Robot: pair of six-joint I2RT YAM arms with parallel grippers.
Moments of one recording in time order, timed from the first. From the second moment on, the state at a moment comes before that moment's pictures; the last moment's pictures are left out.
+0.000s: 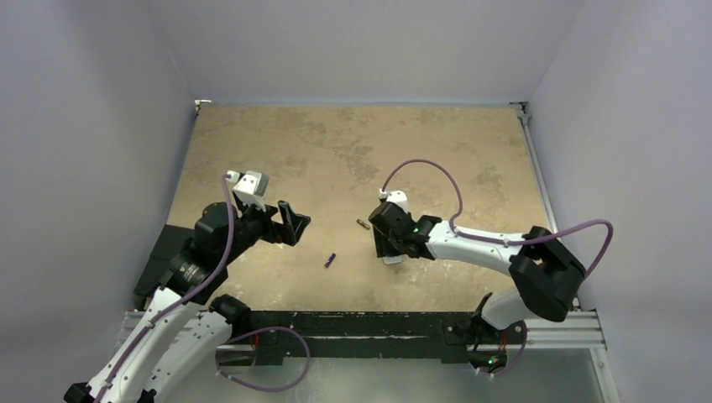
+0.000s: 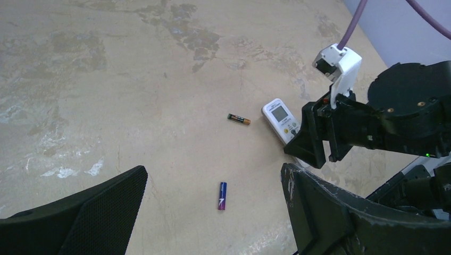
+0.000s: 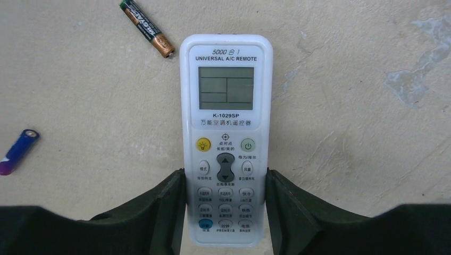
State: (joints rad) left arm -0.50 0.57 0.71 -0.45 0.07 -0.34; right arm 0.92 1.50 0.83 -0.42 0.35 0.66
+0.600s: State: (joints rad) left arm -0.50 0.62 0.71 -0.42 0.17 -0.43; right arm 0.92 1.15 0.70 -0.34 0.15 0.53
